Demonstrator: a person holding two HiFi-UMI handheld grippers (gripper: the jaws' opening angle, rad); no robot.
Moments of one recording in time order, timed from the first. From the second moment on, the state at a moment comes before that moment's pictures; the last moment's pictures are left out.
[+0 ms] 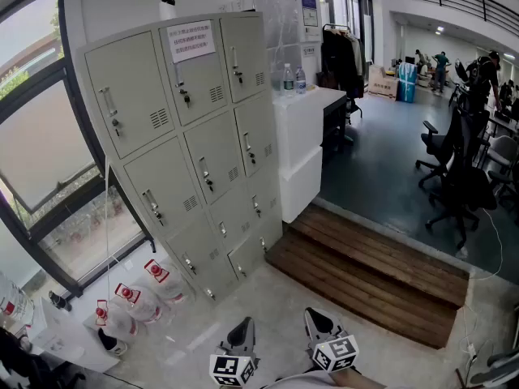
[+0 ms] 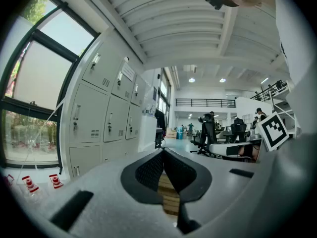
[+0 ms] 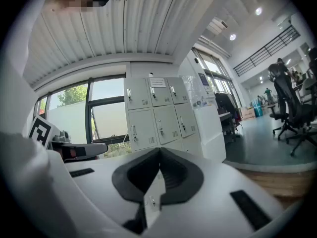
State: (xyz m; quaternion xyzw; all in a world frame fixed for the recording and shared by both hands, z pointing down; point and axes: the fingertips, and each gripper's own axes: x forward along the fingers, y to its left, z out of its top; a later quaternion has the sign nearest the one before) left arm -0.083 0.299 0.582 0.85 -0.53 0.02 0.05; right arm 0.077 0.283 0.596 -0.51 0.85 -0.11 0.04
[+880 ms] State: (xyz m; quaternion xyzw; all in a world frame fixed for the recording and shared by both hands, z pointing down) left arm -0.100 0.302 0.580 0.84 -0.54 0.01 0.06; right arm 0.053 0.284 0.591 -0.49 0.87 -0.10 0.04
